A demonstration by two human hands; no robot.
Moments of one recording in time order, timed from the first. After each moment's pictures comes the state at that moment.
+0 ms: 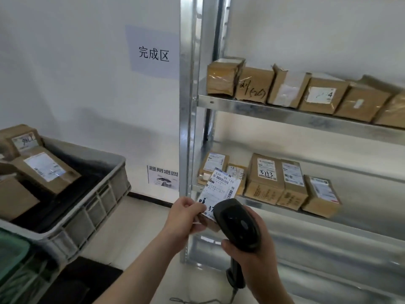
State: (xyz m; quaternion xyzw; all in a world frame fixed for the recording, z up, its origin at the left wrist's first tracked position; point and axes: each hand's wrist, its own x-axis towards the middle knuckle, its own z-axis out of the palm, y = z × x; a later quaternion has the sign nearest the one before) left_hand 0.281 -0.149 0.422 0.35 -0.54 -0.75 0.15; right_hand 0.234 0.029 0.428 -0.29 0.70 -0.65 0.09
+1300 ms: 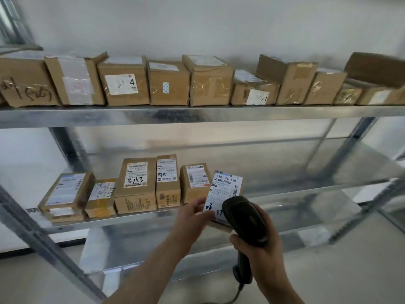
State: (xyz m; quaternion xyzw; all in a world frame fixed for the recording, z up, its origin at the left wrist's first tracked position) left_hand 0.014 0.126 0.401 0.13 -0.68 -0.72 -0.02; right_hand 0.043 0.303 0.412 -0.08 0.69 -0.72 -0.05
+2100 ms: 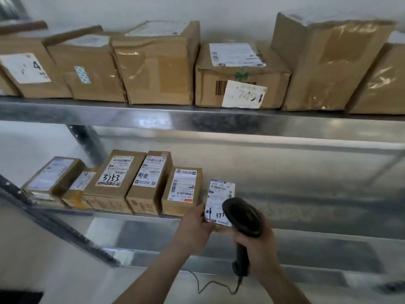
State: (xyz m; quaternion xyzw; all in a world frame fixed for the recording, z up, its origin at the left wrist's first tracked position) left_hand -0.139 0.205 0.346 0.20 -0.85 -0.48 0.02; right_hand -0.189 0.370 0.333 -0.04 0.66 -0.74 0.15
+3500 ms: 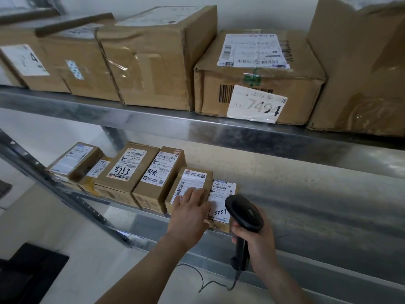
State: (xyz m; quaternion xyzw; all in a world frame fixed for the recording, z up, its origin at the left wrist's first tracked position) left_hand -0.169 0.173 0.328 0.17 -0.98 -0.03 0.04; right_hand -0.248 0.349 0.336 -0.08 0.62 -0.73 0.28
